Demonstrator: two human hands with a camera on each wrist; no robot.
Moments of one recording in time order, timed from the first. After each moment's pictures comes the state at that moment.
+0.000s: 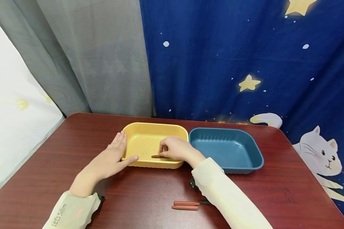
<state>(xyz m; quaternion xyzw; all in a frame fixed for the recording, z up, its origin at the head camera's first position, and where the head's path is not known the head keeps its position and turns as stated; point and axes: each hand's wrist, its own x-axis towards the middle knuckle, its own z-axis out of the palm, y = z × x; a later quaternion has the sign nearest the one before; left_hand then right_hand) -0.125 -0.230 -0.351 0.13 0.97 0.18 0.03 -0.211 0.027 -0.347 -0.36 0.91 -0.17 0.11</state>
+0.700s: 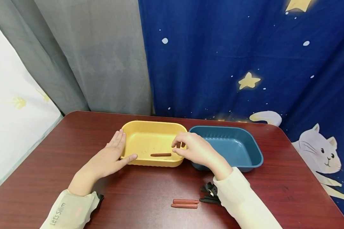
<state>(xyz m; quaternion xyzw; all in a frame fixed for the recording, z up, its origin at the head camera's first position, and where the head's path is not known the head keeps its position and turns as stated) -0.127 -0.230 -0.352 0.14 0.97 0.18 0.03 -0.176 0.085 -0.309 -0.37 0.90 -0.25 0.01</state>
